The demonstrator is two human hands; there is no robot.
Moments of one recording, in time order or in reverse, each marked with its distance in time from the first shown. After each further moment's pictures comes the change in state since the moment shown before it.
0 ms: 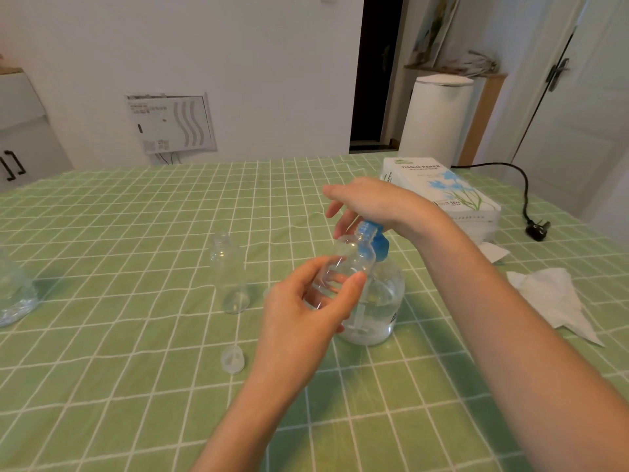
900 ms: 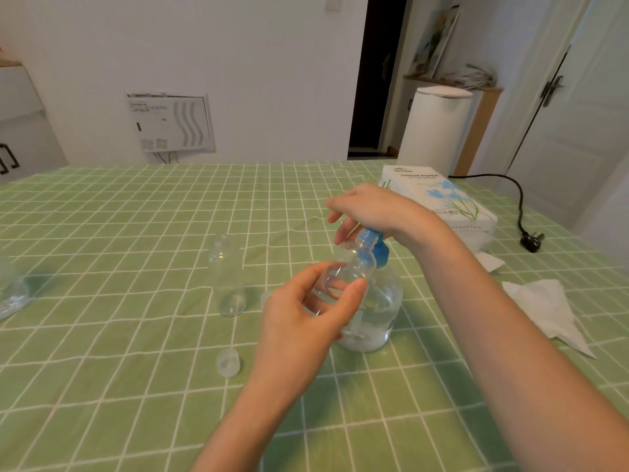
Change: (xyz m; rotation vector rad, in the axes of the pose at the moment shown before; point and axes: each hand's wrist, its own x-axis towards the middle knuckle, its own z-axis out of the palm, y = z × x) left_hand -0.001 -0.001 0.000 -0.013 0.011 -0.003; right_hand -0.007 -0.006 0.001 0.034 0.023 0.021
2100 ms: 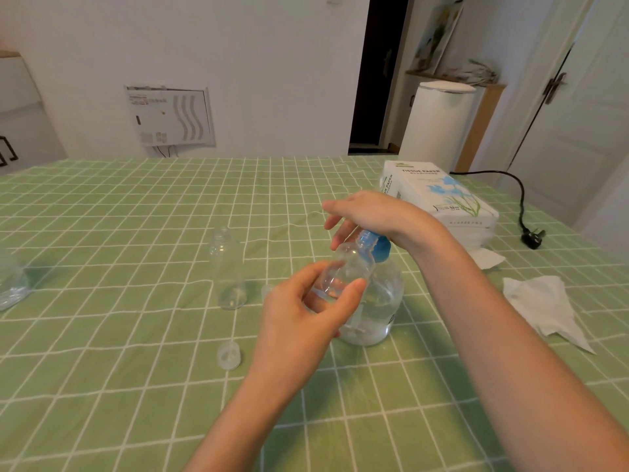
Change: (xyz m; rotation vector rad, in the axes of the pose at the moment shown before) left_hand -0.002 -0.005 -0.002 0.067 -0.018 0.034; right_hand 0.004 0.011 0.009 0.030 -0.070 -0.022
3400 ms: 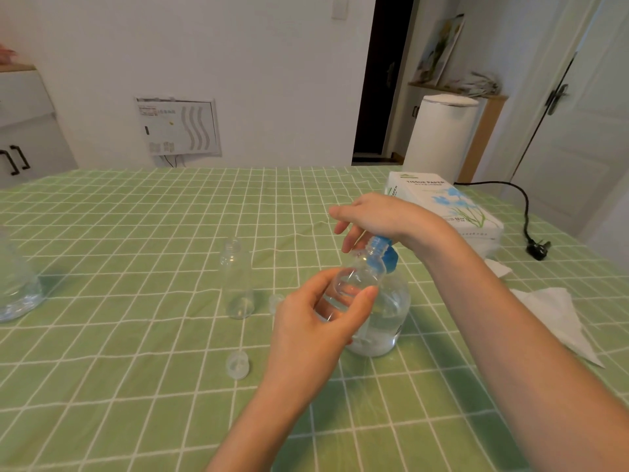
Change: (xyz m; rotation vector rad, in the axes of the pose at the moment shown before) left_hand 0.003 0.001 0.002 -0.023 -0.001 0.020; right_hand 0.002 -0.009 -0.009 -0.077 -0.002 0.040
